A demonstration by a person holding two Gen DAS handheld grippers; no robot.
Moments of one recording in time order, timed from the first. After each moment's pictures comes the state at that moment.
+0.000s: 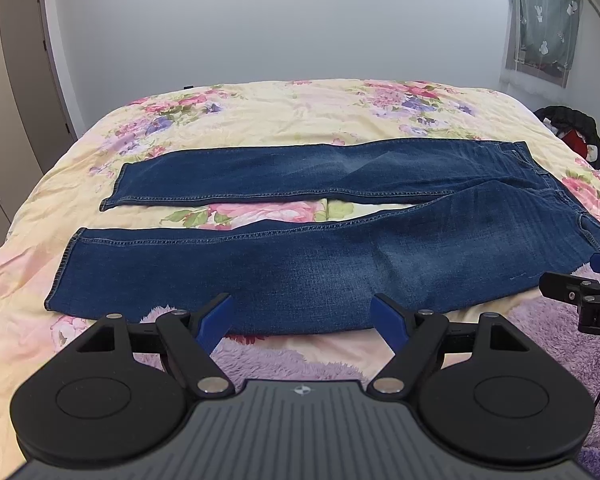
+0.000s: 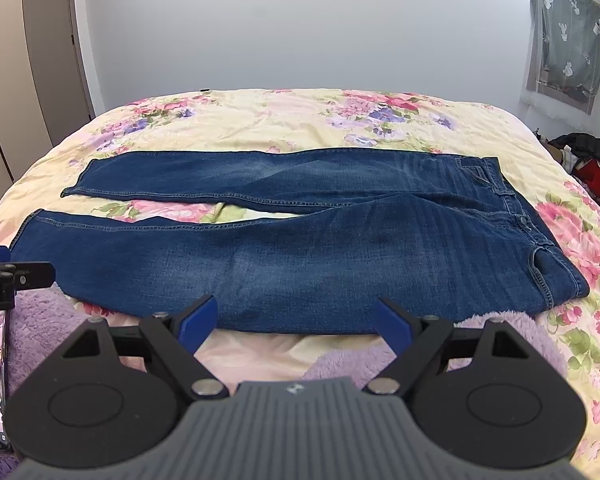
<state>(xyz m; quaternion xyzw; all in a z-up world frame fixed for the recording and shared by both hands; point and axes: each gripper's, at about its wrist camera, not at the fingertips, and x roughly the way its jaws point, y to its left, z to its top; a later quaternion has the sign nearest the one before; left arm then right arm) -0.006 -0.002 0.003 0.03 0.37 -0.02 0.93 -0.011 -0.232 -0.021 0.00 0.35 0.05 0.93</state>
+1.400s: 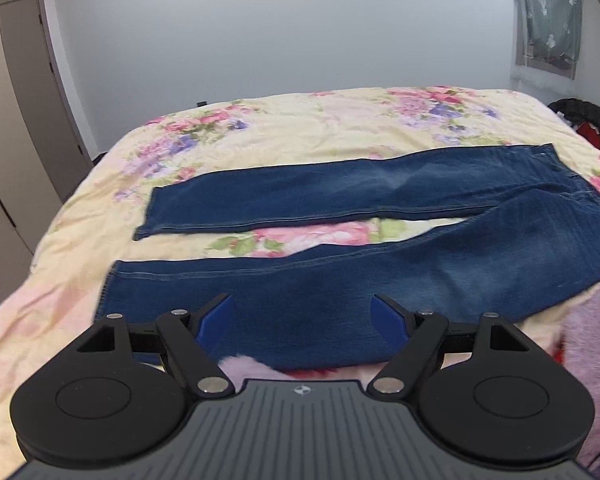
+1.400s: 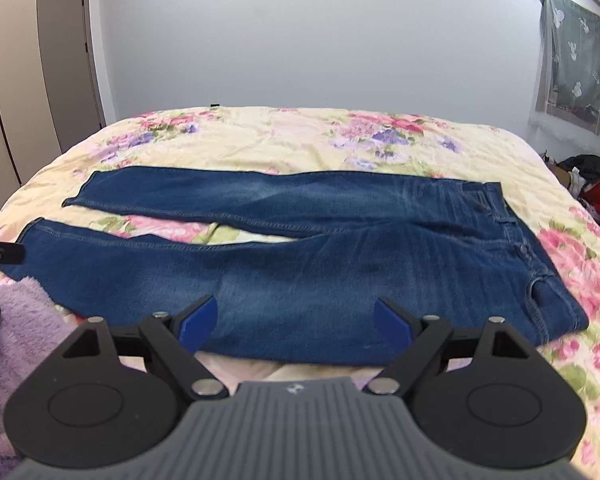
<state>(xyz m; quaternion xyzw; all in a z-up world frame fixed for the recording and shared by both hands) 0.026 0.059 0.013 0.07 0.36 0.00 0.93 0.015 -0.274 -0.014 -0.01 0.33 0.07 0.94</state>
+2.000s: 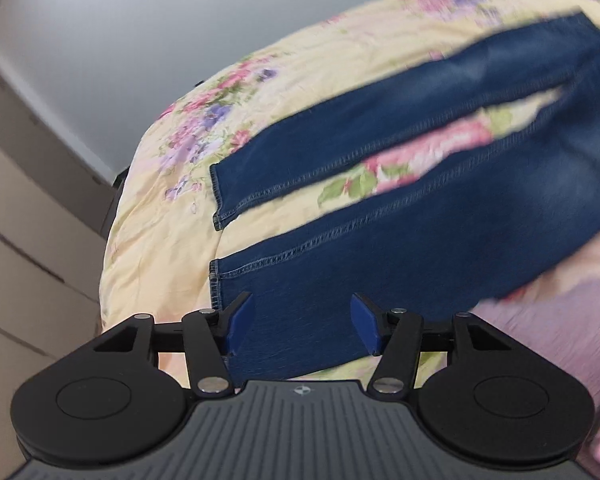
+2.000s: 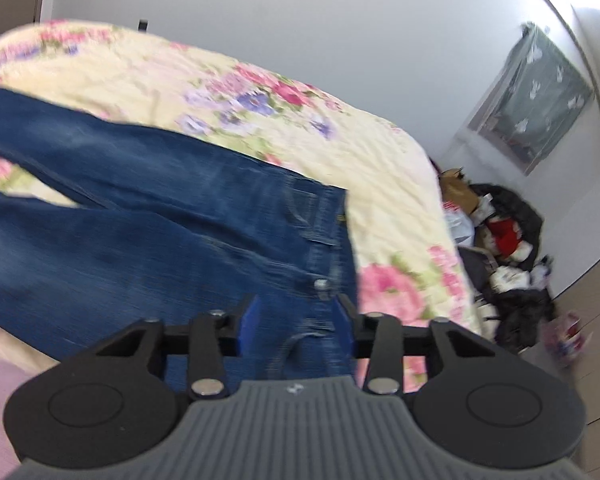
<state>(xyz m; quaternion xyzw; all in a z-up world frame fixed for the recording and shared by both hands) 0.082 0.169 -0.034 0.28 0.42 0.00 0.86 0.138 -0.478 0.014 -0.22 0.40 -0.04 0.89</state>
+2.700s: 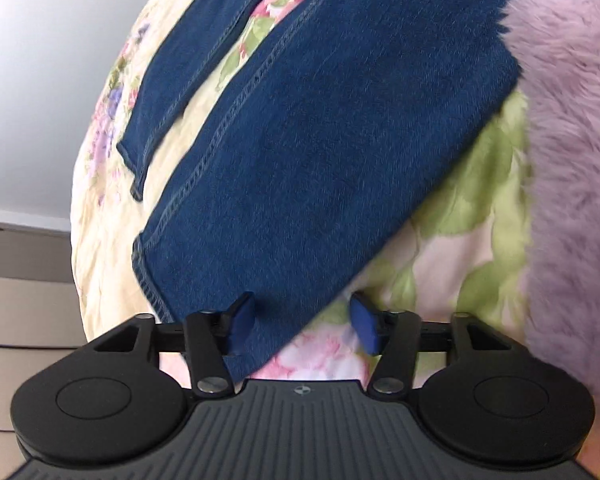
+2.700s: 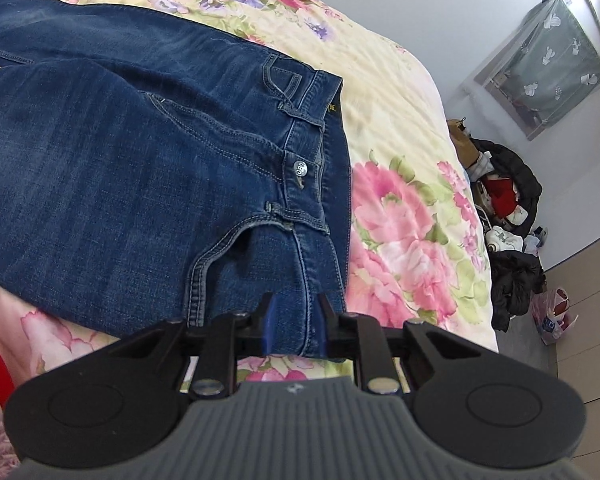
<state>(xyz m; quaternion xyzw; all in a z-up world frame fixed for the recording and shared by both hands) 0.092 0.181 -0.176 0.48 0.47 -0.06 0.74 0.148 -0.526 -0.113 -0.23 0.47 -0.06 0.85</state>
